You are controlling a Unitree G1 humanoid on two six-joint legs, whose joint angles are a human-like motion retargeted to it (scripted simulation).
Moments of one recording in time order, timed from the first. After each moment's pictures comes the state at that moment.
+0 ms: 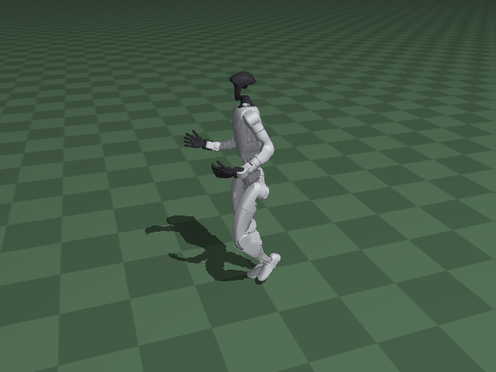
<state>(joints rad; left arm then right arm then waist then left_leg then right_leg) 0.41 0.19 -0.05 0.17 -0.60 -0.35 -0.71 -0.05 -0.06 -0.15 0.15 0.40 -0.40 0.43 -0.19 0.10 -0.11 -0.56 0.02 0.15 1.13 0.04 0.10 -0.18 0.11 -0.14 0.36 -0.09 -0.26</state>
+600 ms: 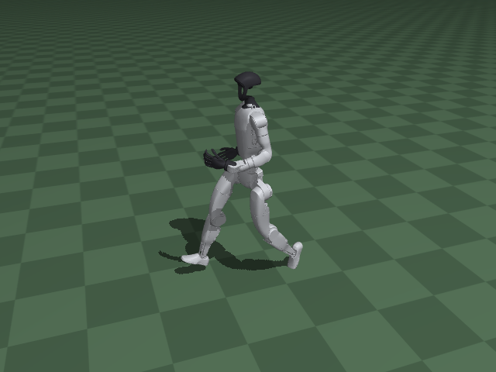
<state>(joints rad) 0.17 0.14 -0.15 0.08 -0.46 -0.37 -0.57 0.74 -0.08 -0.29 0.32 0.23 -0.63 0.28 -0.35 0.20 -0.02 0.14 0.09 -0.07 0.51 0.52 -0.22 -0.44 -0.12 -0.19 0.08 -0.19 0.07</state>
